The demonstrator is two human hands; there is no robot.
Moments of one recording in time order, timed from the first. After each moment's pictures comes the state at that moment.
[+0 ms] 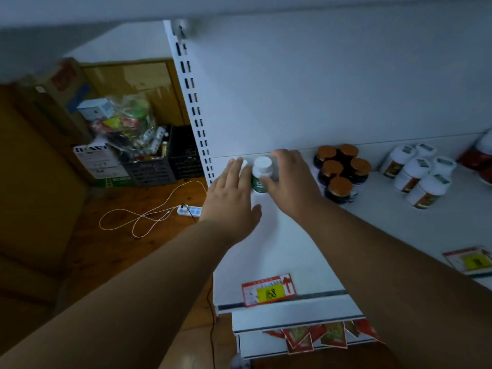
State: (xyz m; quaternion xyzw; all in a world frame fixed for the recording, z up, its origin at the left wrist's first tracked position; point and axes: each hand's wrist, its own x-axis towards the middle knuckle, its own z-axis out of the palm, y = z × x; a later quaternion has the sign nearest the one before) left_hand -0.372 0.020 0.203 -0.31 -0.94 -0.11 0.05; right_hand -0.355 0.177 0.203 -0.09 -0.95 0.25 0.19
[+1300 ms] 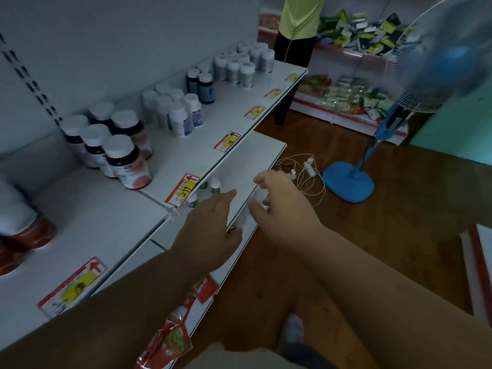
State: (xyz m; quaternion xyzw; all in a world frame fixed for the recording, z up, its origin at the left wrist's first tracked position) left_hand 0.056 0.696 0.197 -0.69 -0.68 -0.22 -0.12; right_hand 0.215 0.754 0.244 -0.47 -0.83 0.21 0.22
